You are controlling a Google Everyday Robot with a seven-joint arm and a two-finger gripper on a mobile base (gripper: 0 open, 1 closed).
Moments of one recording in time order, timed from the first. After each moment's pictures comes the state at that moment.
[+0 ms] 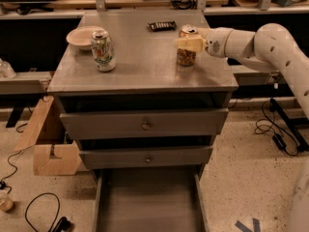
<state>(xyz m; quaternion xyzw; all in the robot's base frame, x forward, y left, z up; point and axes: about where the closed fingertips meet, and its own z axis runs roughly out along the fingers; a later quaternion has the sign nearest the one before) 0.799 -0.138 0.895 -0.30 0.70 0.28 0.58</state>
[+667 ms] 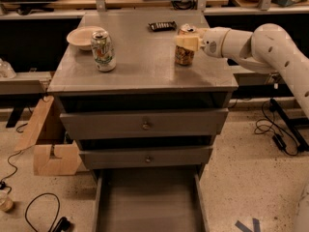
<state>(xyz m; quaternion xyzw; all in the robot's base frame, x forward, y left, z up) 0.793 -0.125 0.899 -0.30 0.70 0.27 0.59</state>
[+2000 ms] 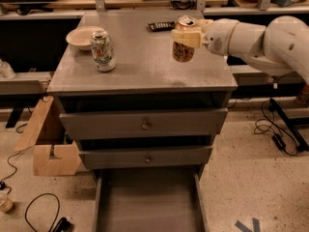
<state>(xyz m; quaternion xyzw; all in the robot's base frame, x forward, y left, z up) 0.724 -0.104 0.956 -0.34 0.66 0.27 0.61</state>
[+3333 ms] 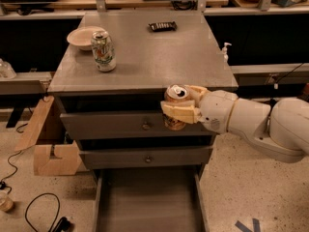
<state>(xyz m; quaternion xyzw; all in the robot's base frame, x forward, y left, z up) 0.535 -0.066 0.862 -0.36 0.67 0.28 0.58</state>
